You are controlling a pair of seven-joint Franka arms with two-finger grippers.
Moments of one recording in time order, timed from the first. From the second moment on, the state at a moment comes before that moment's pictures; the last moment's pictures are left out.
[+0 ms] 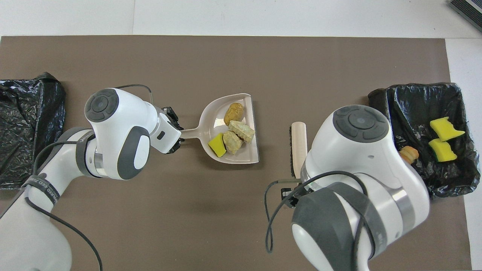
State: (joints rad) left arm -0.35 0.27 -0.01 -1.95 -0.28 2.27 1.34; right arm 0.29 -0.02 0.19 -1.90 0.19 1.48 0.48
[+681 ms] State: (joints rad) left arm -0.10 0.26 -0.01 -1.72 -0.28 1.96 1.57; right arm 0.50 -0.03 0.20 -2.08 0.31 1.79 0.66
